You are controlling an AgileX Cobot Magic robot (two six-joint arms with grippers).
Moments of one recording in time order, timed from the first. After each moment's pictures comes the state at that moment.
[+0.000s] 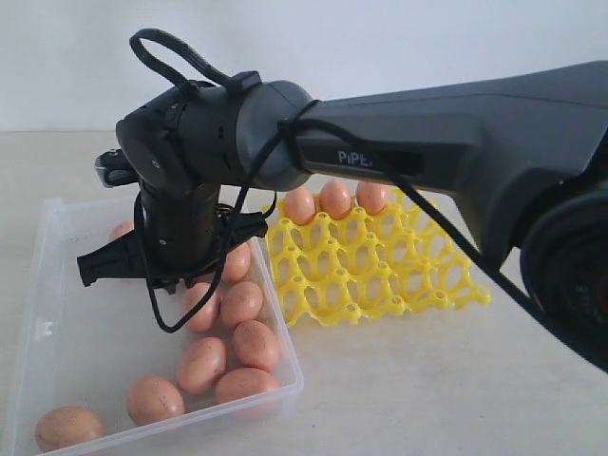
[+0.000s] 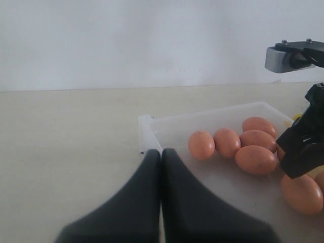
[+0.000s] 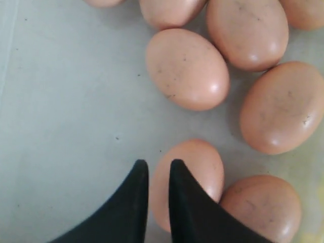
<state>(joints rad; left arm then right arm) -0.01 0.00 0.00 -0.03 0.23 0.02 0.94 2.23 -1.83 -0.08 0.86 0.50</state>
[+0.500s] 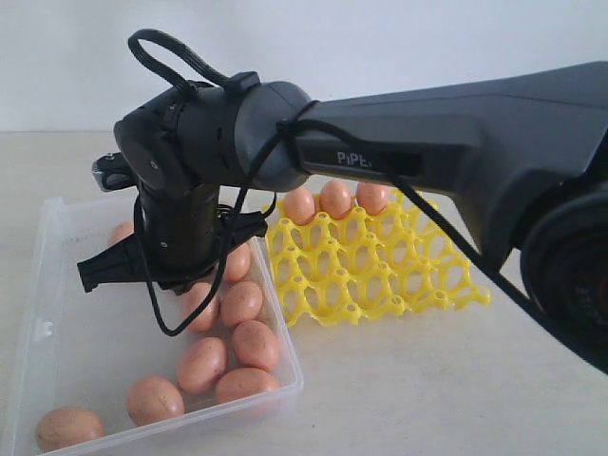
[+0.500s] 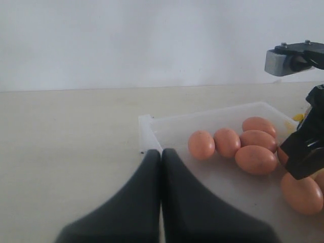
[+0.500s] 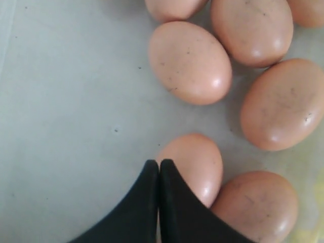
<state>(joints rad) -0.01 0.00 0.00 -0.03 0.23 0.02 0.94 2.23 -1.83 -0.08 0.88 0.47</state>
